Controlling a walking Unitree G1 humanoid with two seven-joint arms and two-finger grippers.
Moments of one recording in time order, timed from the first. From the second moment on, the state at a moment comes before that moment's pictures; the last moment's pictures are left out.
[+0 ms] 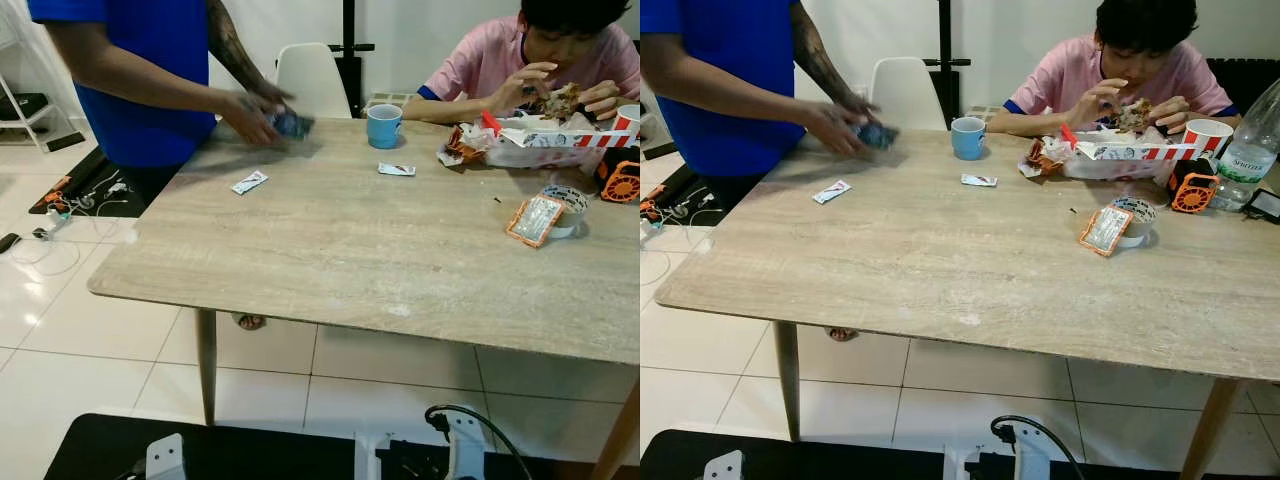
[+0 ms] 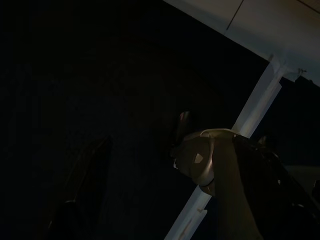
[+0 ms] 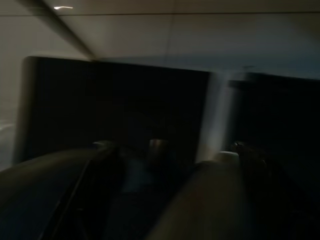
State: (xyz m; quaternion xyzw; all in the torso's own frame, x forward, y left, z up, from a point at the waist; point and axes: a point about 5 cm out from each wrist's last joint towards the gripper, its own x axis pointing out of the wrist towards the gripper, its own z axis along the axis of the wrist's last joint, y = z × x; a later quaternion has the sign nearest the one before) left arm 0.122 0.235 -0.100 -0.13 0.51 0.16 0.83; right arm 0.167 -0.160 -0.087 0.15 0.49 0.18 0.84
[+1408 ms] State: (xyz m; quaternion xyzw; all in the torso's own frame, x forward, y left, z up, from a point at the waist) left arm 0.117 0.228 -0.103 -0.14 0.53 0.13 0.83; right arm 0.245 -0.113 0.025 -0.05 0.32 0.77 0.55
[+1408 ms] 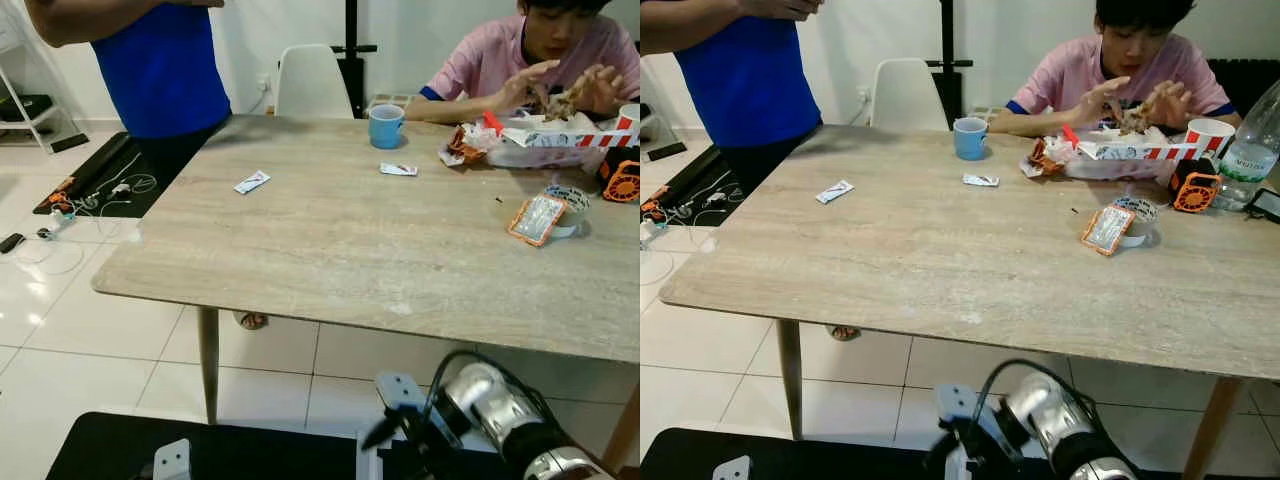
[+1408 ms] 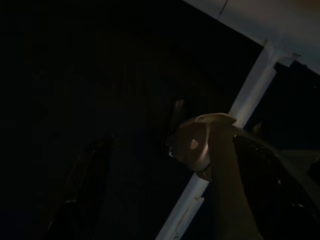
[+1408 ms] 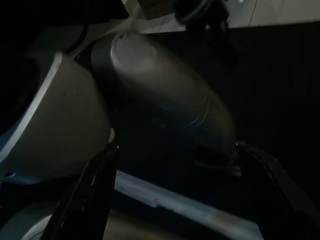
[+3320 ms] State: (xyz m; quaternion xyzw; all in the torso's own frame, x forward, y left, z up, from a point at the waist) left arm 0.112 0.228 -0.104 -0.15 0.53 0.14 0.82; right arm 0.266 -0.083 0.062 -0.01 0.24 0.76 0.60
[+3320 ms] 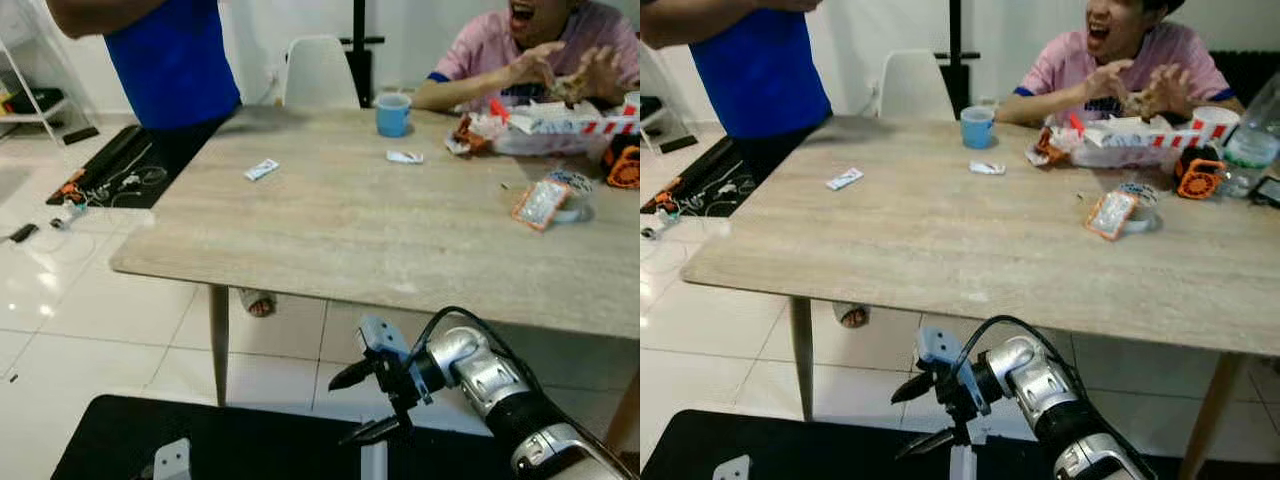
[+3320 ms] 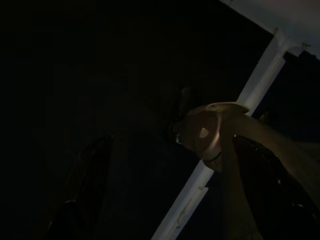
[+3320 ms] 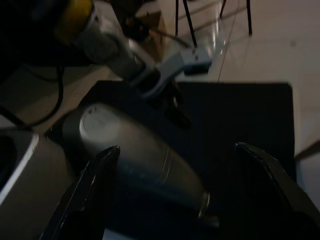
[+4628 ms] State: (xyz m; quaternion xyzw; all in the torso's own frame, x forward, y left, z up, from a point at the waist) left arm 0.103 0.235 -0.105 -0.13 0.53 0.16 0.83; right arm 0.354 -0.055 0.160 0.16 -0.01 0.58 0.80
